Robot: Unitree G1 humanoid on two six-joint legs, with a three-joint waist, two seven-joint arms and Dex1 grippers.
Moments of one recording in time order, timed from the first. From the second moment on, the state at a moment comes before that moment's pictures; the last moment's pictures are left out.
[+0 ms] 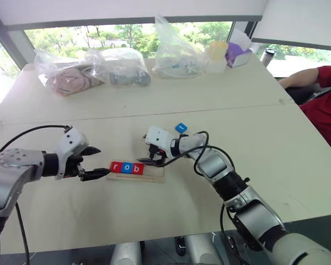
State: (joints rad) left arm -0.16 1.00 0.13 -0.25 -0.47 0.68 -1.04; right arm -0.71 -0.18 0.43 0.27 -0.10 0.31 0.81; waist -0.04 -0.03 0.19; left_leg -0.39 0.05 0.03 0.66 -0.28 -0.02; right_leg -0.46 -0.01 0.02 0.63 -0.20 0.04
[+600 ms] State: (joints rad) left arm -0.38 0.91 0.07 -0.36 -0.67 0.85 -1.02; right arm -0.49 -0.16 -0.03 -0.24 0.13 1.10 0.43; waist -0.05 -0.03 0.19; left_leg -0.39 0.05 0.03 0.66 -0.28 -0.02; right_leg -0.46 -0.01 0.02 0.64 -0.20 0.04
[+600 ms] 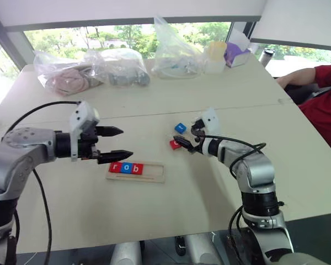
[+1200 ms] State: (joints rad) left arm -0.32 0.88 0.02 -0.33 -0.62 0.81 -0.99; right arm -0.45 -0.15 0.15 -0.19 0.10 1.01 0.31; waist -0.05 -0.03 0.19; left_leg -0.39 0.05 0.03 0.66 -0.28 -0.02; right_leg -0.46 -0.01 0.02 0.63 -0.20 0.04
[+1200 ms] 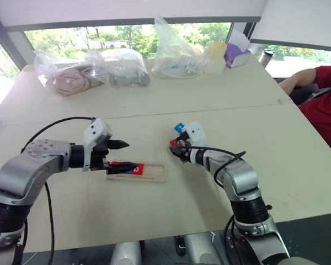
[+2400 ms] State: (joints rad) left arm -0.45 0.83 -0.14 -0.18 -0.46 0.67 -1.12; right arm -0.27 -0.27 -0.08 -0.72 0.19 1.42 0.26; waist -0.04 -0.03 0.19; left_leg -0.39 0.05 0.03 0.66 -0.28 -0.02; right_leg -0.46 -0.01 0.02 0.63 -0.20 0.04
